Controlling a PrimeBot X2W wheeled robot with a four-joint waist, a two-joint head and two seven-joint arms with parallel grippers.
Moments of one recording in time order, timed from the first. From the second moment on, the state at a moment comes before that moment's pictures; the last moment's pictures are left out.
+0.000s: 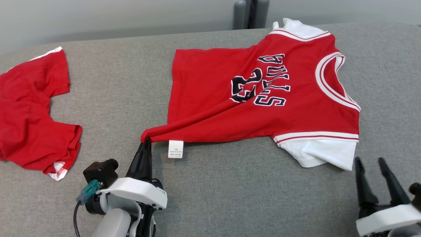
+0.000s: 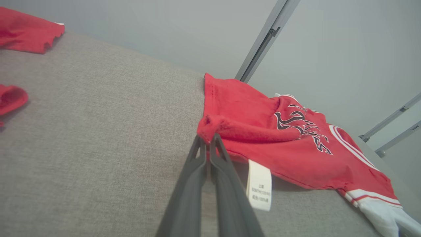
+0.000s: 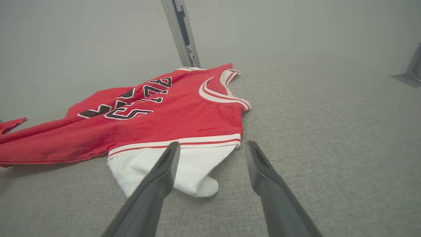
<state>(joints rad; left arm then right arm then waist) -0.25 0.05 -0.30 0.43 -0.62 0.05 -0.26 -0.04 -0.20 0.03 0.27 0.44 0.13 -0.26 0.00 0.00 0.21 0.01</state>
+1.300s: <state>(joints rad) -0.25 0.05 -0.31 0.43 -0.62 0.04 -0.26 -0.20 -0.28 0.20 0.57 0.24 0.13 -0.26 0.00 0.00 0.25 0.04</state>
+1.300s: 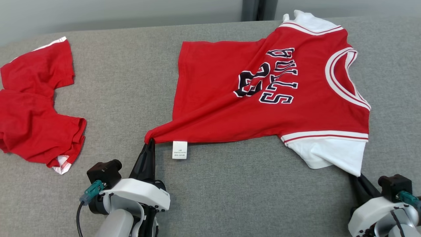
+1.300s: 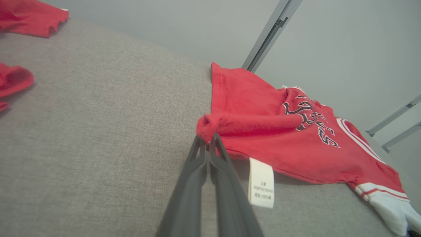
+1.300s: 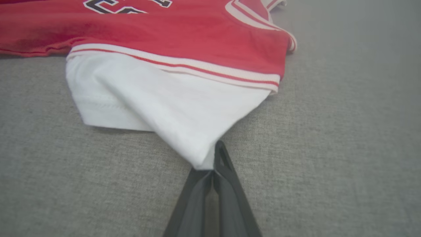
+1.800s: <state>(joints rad) -0.25 0.08 -0.27 0.33 -0.69 -0.02 -0.20 -0.18 -0.50 0.32 0.11 0.87 0.13 0.21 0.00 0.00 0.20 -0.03</state>
